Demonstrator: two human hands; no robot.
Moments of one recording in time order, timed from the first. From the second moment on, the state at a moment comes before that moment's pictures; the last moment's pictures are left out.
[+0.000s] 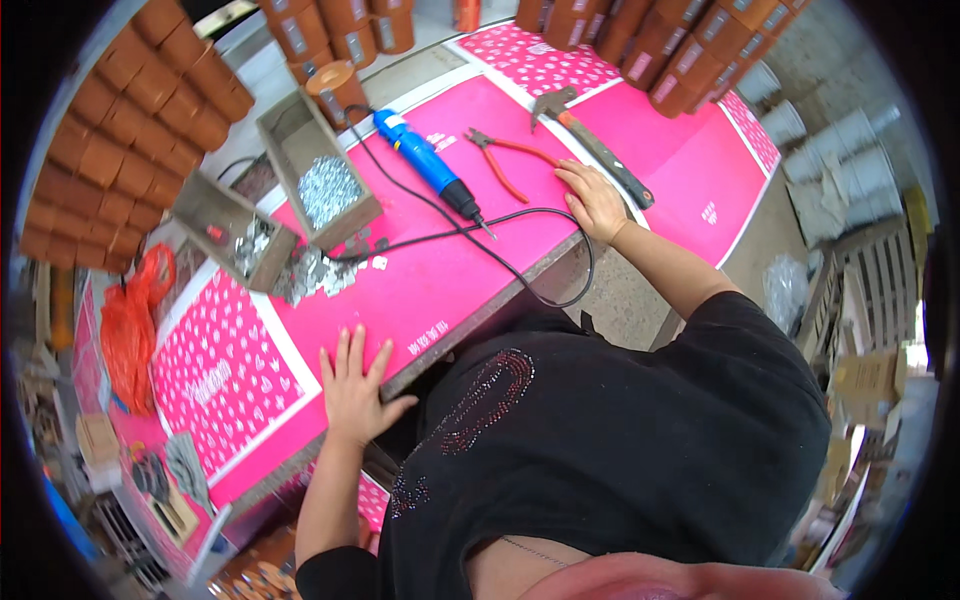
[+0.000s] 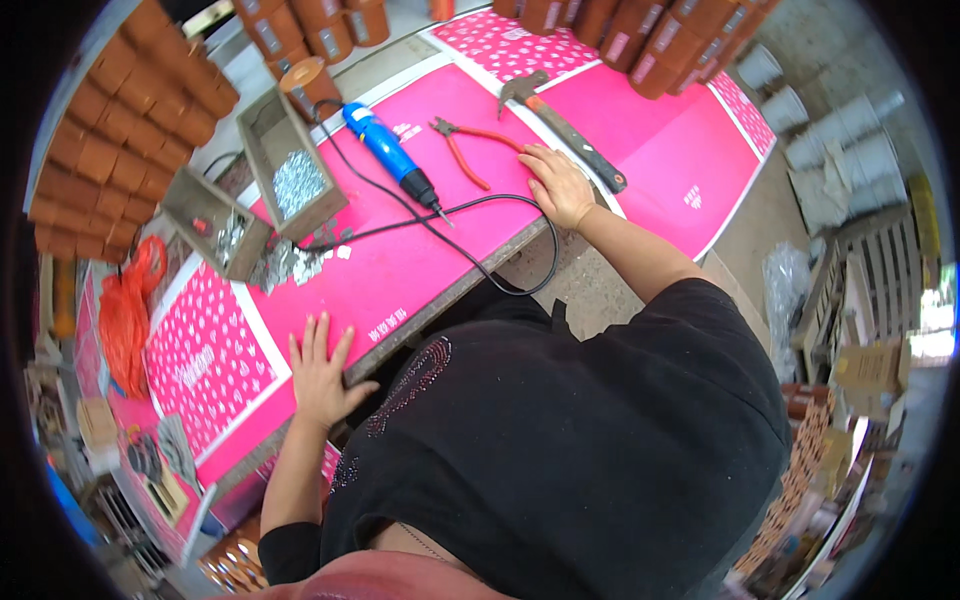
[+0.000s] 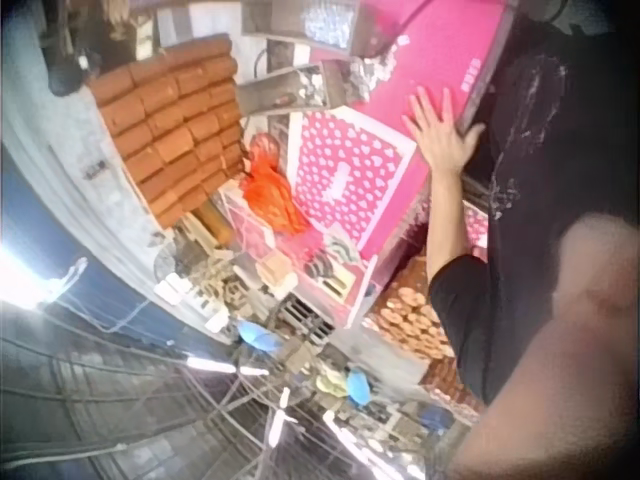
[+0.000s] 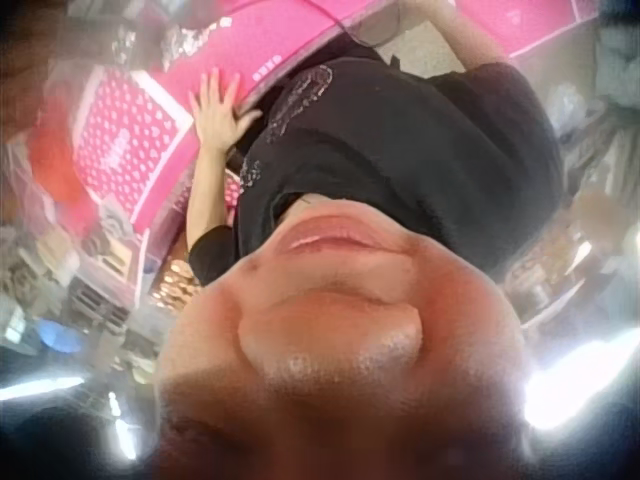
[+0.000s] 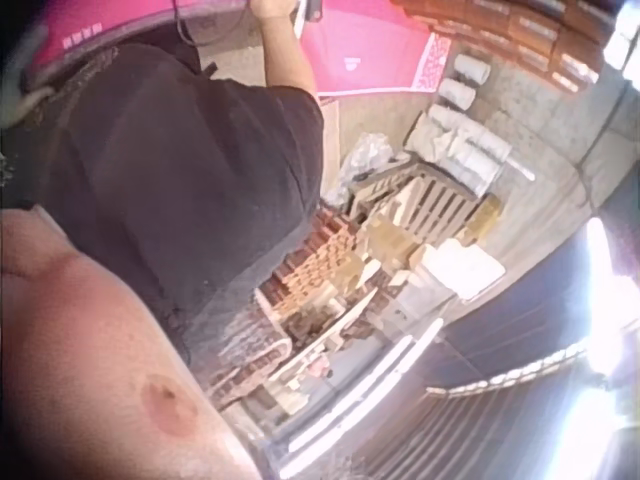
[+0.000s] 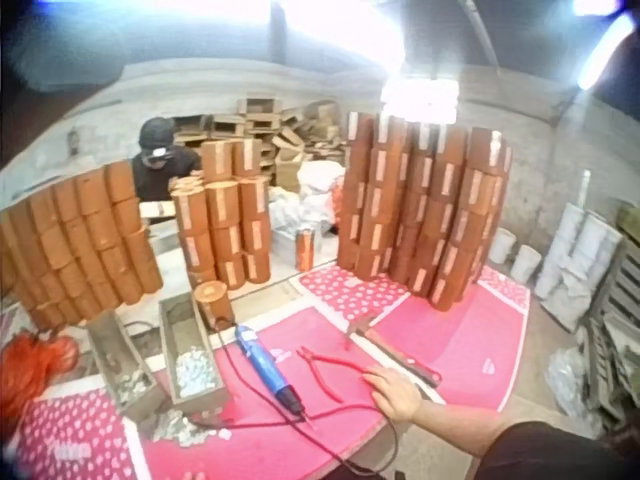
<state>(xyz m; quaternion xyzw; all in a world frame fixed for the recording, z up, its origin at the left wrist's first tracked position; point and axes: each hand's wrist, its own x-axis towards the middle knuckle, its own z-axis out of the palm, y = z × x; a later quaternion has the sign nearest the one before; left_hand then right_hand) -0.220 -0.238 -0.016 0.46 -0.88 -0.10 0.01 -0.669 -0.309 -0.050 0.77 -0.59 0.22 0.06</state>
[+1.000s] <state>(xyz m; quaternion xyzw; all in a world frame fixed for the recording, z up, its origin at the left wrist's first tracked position) -0.228 -0.237 -0.040 0.46 -0.89 0.03 0.01 -0.666 -0.308 -0.051 0.72 -0.61 0.33 0.06</state>
